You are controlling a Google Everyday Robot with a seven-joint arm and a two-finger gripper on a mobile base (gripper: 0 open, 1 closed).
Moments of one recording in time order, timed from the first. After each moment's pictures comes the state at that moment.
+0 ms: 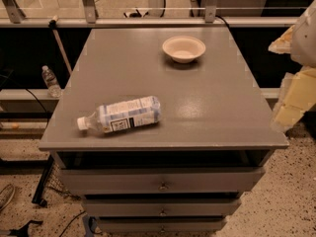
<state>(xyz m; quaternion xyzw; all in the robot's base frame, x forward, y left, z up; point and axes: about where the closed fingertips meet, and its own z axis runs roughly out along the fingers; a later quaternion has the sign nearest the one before) 0.438 -0.216 0.980 -0.60 0.78 -0.04 0.17</state>
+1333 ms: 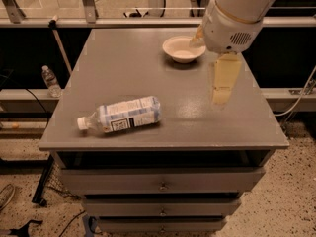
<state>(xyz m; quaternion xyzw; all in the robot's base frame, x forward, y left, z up) 0.506 -0.106 0.956 -0.75 0.65 -0.01 0.14</state>
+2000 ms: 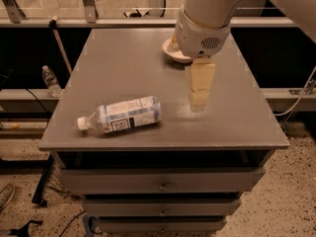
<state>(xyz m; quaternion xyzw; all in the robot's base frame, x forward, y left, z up) 0.516 -0.063 0.940 -0.78 0.61 -0.01 0.12</state>
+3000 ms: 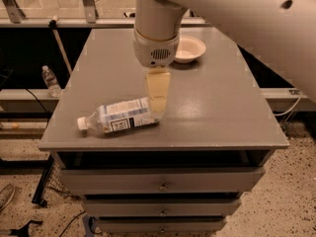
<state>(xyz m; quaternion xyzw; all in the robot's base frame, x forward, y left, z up) 0.528 0.014 0.910 -0.78 0.62 -0.01 0.10</state>
